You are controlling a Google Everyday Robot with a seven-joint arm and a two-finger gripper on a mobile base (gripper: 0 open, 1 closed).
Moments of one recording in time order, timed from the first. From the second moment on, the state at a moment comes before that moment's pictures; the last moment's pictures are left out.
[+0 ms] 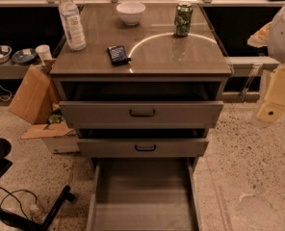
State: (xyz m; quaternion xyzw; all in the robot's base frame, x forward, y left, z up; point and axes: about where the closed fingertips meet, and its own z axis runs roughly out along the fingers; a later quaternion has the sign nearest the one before) arm 0.438 -0.217 0.976 -0.60 0.78 -0.03 0.16
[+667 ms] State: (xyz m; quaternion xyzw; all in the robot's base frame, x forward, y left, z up) arm 0.472 -0.197 0.976 -0.61 0.77 -0.02 0.19
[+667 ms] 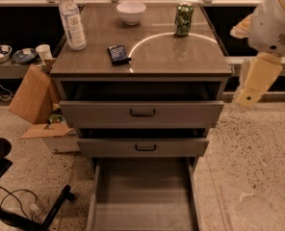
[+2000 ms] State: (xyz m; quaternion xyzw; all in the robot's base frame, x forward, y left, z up) arm 0.610 -0.106 0.979 -0.47 0.87 -0.05 0.15
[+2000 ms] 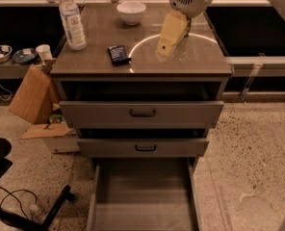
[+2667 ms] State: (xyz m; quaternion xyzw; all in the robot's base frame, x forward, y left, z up) arm 0.587 -0.115 0.981 -0.36 0.92 -0.07 0.15
